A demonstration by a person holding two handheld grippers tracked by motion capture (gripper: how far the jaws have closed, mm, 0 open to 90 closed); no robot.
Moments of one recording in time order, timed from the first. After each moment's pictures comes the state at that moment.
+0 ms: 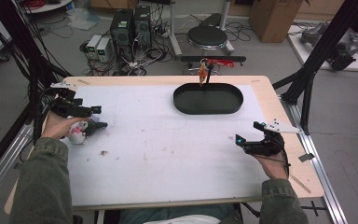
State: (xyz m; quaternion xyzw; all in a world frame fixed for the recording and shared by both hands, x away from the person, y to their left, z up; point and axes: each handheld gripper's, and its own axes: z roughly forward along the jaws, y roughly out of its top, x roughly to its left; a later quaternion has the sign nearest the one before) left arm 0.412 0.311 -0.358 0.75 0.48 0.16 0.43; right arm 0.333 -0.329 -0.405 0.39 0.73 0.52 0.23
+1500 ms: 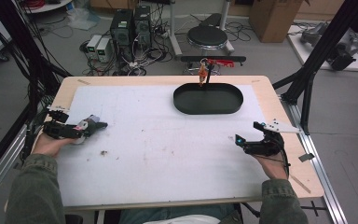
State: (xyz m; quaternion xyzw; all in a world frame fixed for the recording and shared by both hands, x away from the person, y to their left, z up) left arm 0.391 0.349 -0.425 0.77 0.53 0.09 0.34; right arm 0.334 -0.329 -0.405 0.40 0.73 0.51 0.23
